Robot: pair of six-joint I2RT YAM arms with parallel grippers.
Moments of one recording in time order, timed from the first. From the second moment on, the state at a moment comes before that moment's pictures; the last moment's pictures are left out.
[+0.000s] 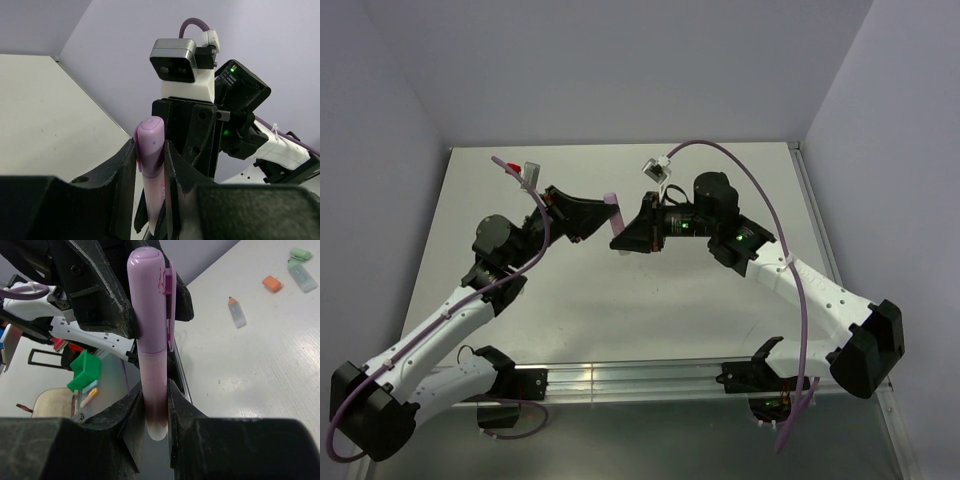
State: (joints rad) left arm -0.59 0.96 0.73 0.52 0.39 -0.86; right arm 0.67 1.24 1.07 0.02 -0.76 0.60
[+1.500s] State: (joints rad) left arm -0.39 0.99 0.94 0.39 0.69 -0.77; right arm 0.73 1.16 1.07 0.12 -0.68 0.60
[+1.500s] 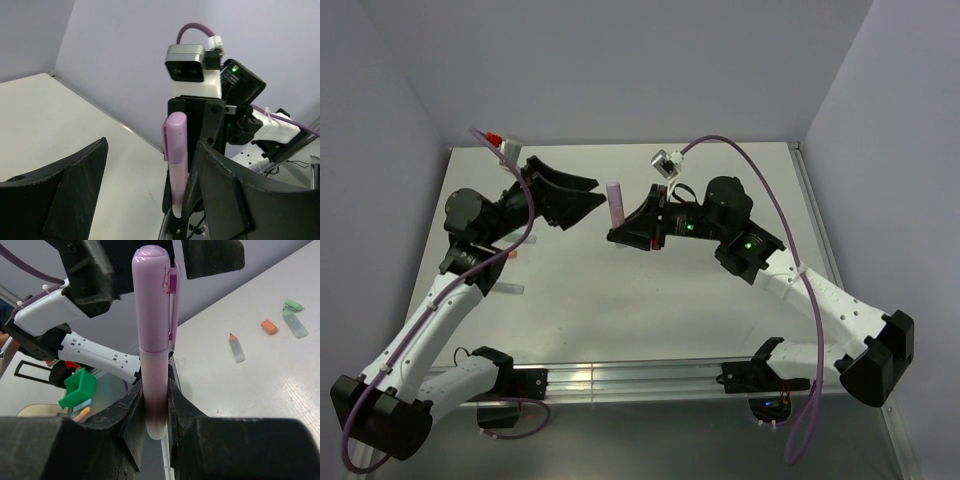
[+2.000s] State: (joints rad) left arm -0.38 1.06 0.94 0.58 0.82 -0.91; right arm 0.75 1.18 1.07 0.13 -0.68 0.62
